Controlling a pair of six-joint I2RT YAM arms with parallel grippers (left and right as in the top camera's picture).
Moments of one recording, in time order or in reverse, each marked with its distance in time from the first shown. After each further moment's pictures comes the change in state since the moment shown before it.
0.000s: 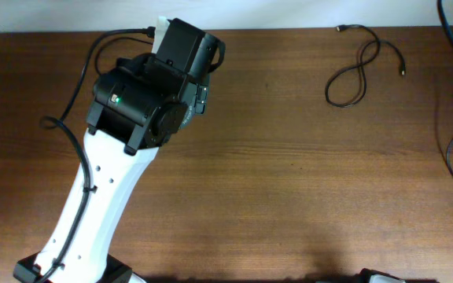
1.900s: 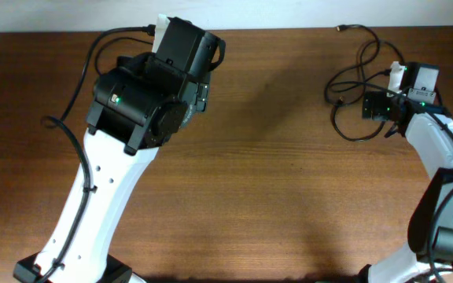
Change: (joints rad) left arm 0.000 0.000 0.000 0.021 0.000 0.000; right arm 0.064 0.449 -0.432 0.217 -0.005 -0.610
